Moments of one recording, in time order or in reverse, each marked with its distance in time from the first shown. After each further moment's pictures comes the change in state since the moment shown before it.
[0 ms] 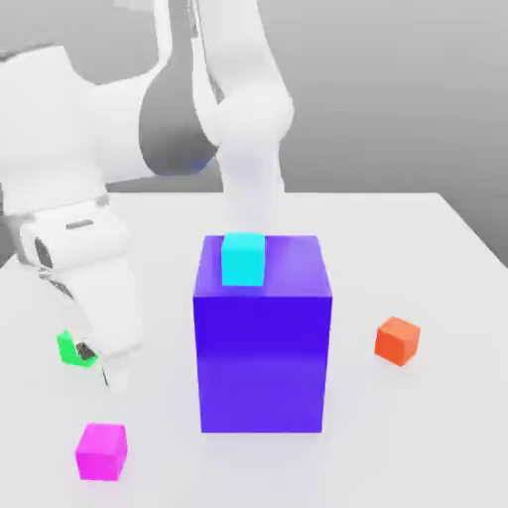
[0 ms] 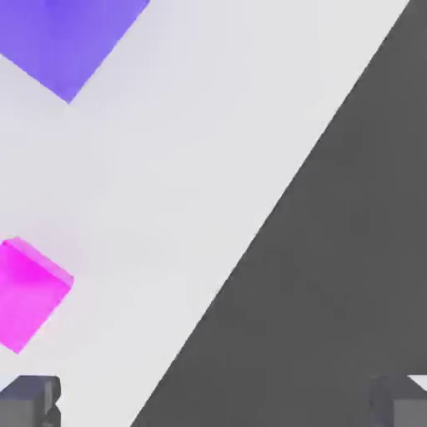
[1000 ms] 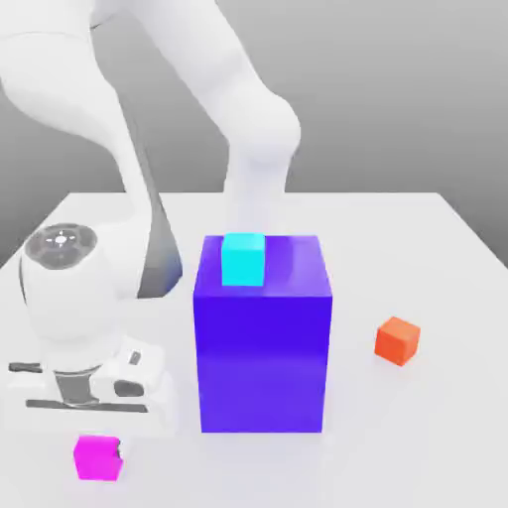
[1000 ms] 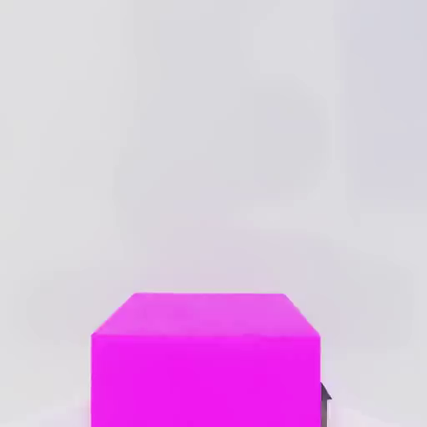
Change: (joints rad) arm 0.407 -0.276 -0.579 0.056 -0.743 0.033 -0.273
